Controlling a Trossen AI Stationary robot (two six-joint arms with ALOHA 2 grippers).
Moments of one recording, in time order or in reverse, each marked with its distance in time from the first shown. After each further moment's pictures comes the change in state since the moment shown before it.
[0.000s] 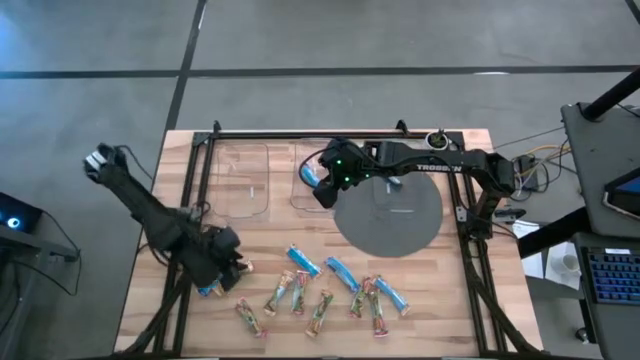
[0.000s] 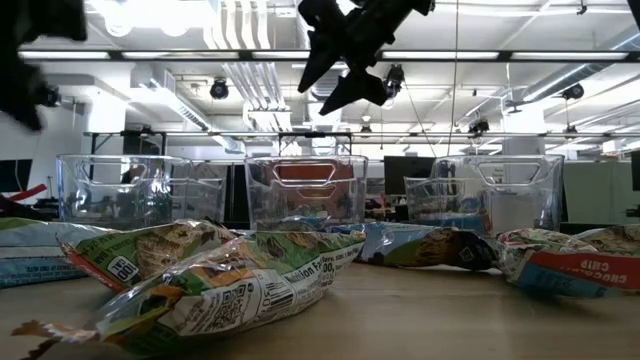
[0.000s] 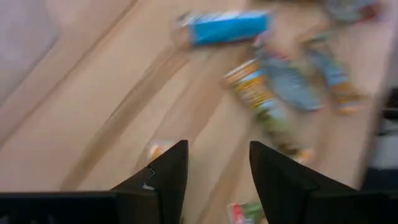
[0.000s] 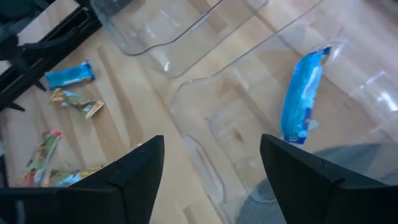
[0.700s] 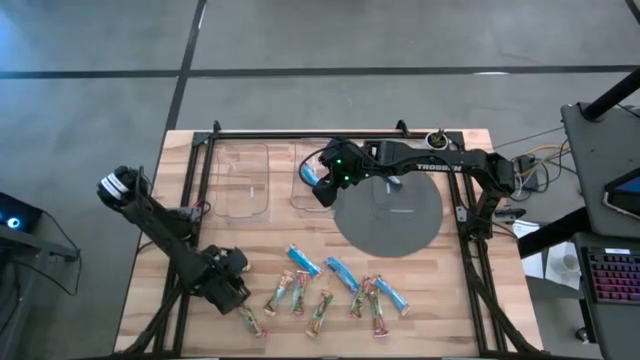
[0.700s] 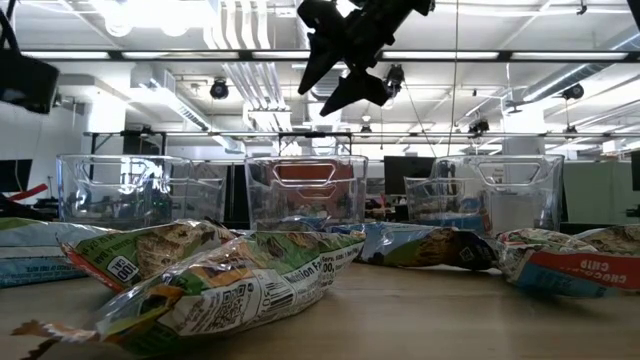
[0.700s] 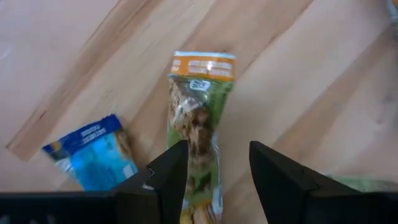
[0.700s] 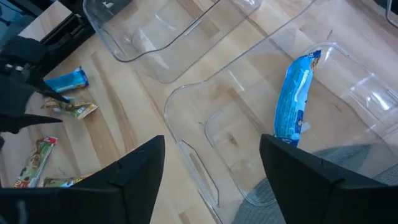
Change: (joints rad) left arm -0.041 0.407 0.086 -0.062 0.223 -0.179; right arm -0.003 0.001 -0.001 0.003 0.014 0.012
